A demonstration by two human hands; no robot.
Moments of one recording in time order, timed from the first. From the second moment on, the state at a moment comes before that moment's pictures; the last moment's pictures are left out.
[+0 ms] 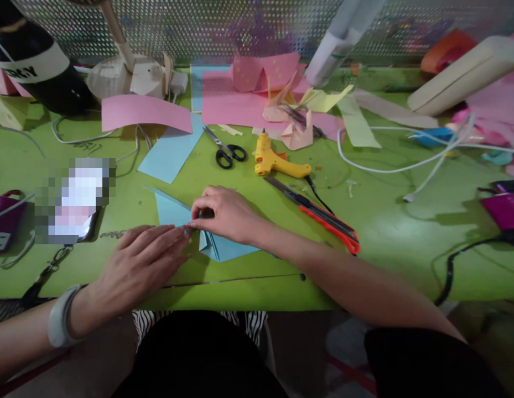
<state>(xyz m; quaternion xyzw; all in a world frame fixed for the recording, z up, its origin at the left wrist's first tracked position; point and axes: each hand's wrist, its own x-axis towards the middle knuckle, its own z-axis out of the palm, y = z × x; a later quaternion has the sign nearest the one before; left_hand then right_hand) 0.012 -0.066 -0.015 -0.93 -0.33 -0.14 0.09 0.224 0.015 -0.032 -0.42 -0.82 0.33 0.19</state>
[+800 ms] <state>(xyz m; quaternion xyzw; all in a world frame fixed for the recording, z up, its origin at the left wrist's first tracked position) 0.020 -0.089 -0.027 -0.93 -0.35 -0.11 0.07 0.229 0.014 -0.029 -0.43 -0.77 0.41 0.24</state>
